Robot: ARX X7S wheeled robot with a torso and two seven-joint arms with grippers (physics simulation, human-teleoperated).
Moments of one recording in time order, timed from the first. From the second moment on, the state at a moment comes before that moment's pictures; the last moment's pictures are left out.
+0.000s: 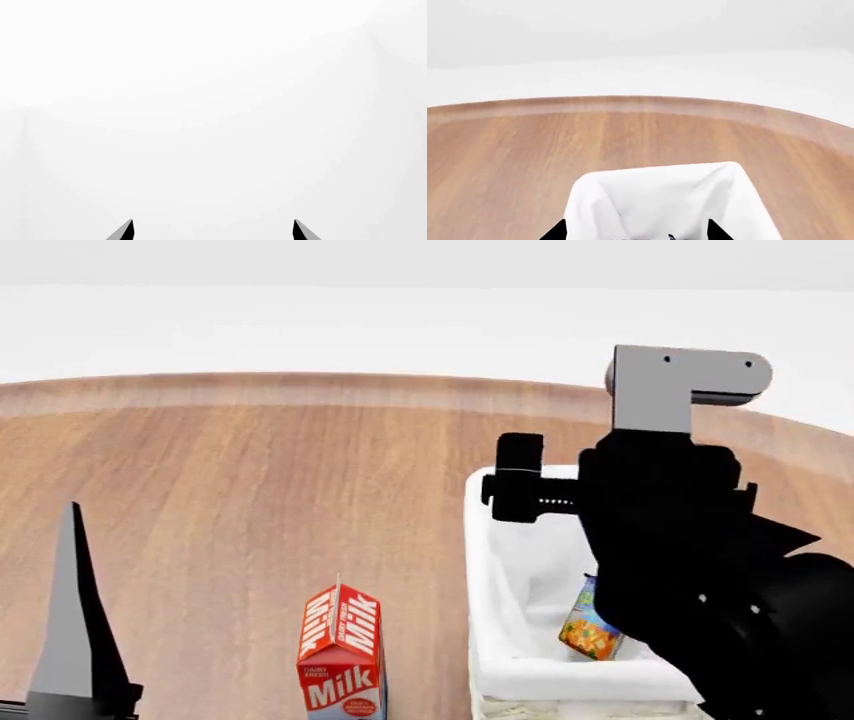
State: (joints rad) left arm -0.11 -0.42 0.31 0.89 0.04 -0.29 -0.37; right arm 1.11 0.48 -0.63 0.30 1.15 0.76 0.58
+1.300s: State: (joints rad) left arm -0.12 -0.43 0.32 0.90 0.04 -0.32 -0.38; right arm 0.80 0.82 -0.69 -0.83 1.71 1.06 0.87
